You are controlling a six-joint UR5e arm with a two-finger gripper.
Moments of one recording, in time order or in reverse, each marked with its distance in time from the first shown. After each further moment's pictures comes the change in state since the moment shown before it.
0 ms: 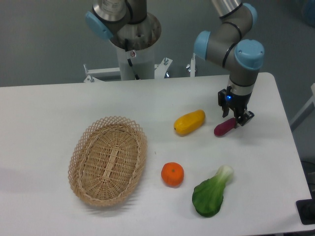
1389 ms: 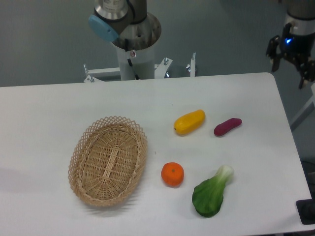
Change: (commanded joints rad) arm 0.164 0.092 0.433 -0.506 -0.011 0.338
